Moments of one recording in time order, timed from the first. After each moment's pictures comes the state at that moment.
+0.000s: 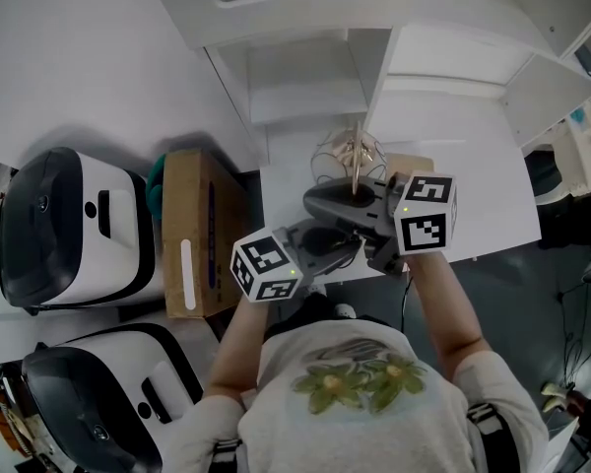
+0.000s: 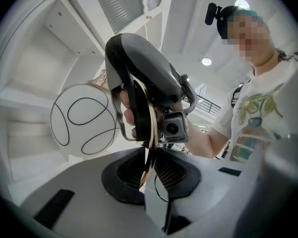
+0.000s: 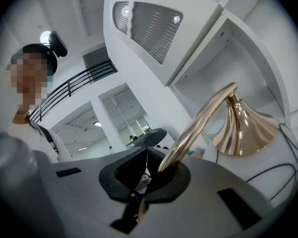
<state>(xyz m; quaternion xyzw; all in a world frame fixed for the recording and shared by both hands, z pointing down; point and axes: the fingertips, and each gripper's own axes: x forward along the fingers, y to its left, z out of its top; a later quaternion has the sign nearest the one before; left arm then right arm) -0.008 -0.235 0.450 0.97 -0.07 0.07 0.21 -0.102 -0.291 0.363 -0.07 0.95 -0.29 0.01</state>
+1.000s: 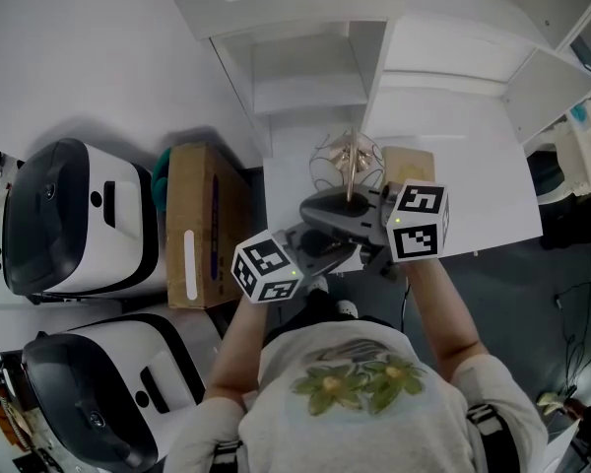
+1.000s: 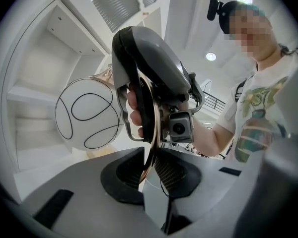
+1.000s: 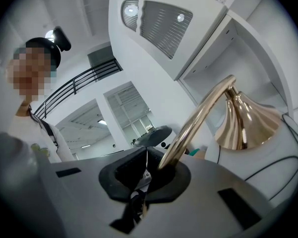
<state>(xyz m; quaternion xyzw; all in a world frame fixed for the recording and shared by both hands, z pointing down) -0.013 -0.205 0.465 0.97 -0.10 0.09 0.21 -0.106 -0.248 0.370 -0.05 0.96 -0.28 0.00</state>
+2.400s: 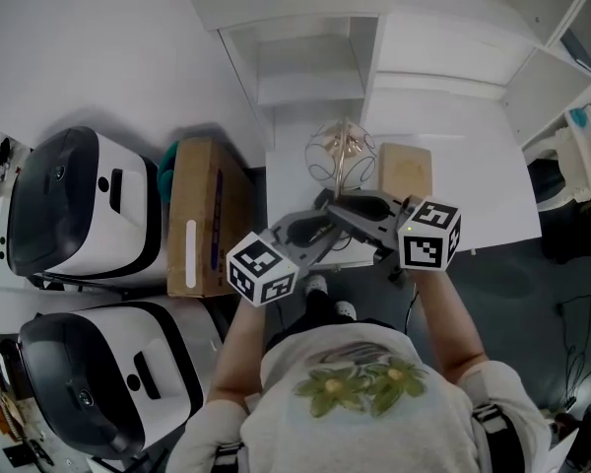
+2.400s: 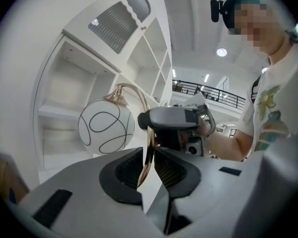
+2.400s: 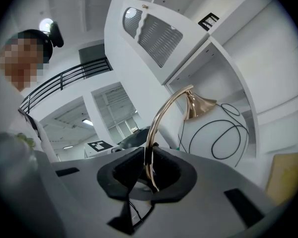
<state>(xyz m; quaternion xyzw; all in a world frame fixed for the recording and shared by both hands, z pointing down) -0.027 -0.205 0.451 0.95 -0.24 0.07 0.18 -0.053 -0.225 0.400 -0.15 0.95 -0.27 -0.01</state>
